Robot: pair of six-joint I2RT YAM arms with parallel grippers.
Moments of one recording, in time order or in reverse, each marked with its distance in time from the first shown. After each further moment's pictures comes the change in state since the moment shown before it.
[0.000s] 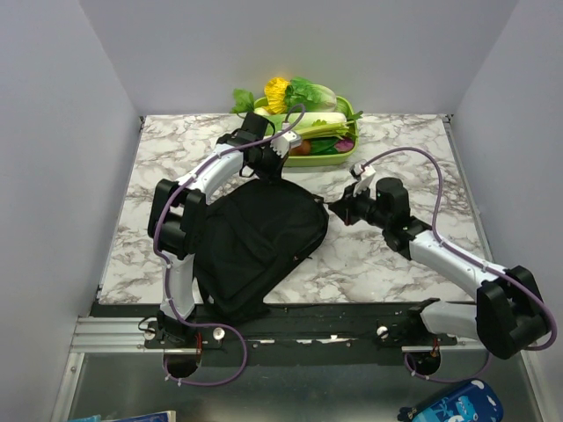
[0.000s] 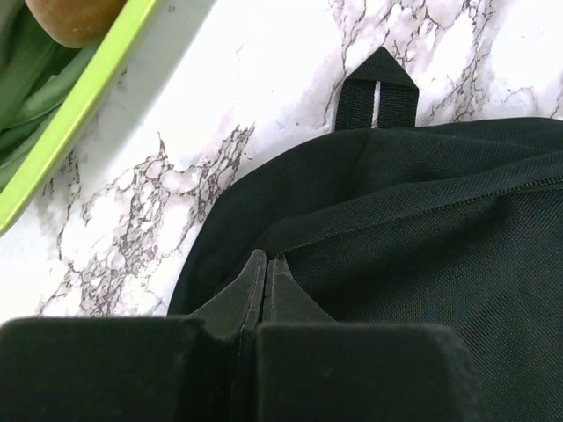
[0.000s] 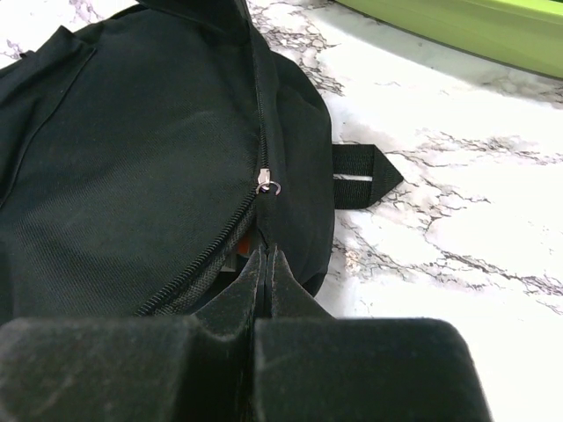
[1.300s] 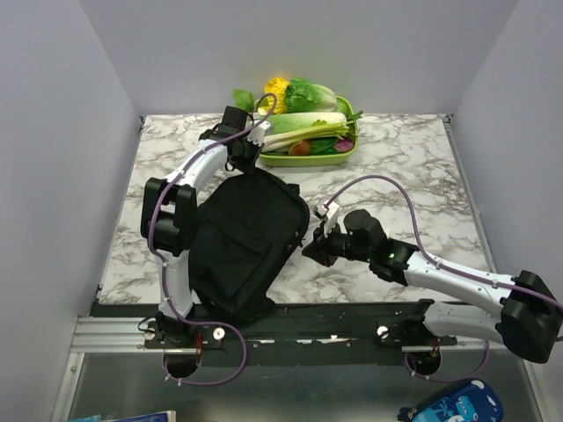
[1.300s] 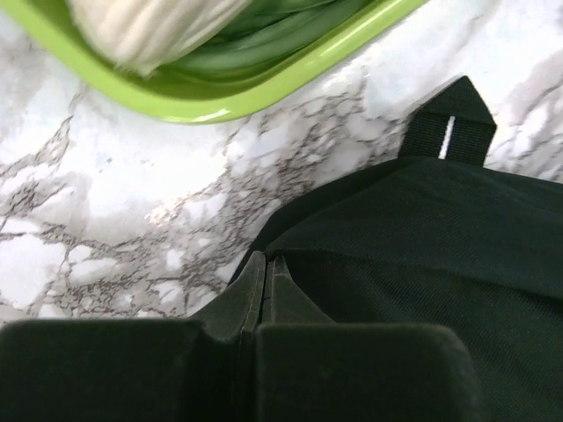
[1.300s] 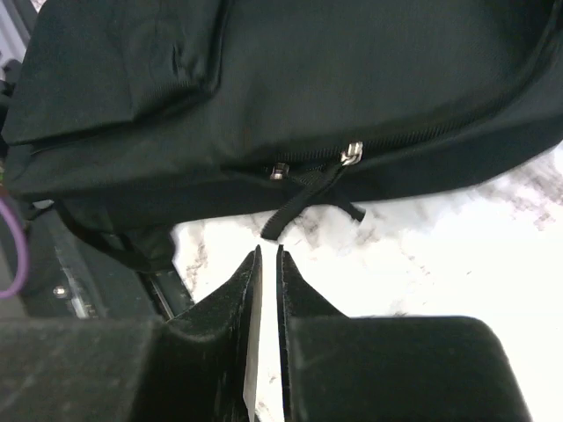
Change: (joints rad) left arm 0.124 -0.002 -0.004 0.029 -0.221 -0.138; right arm 0.425 -0.104 -0.070 -0.121 0.082 0.090
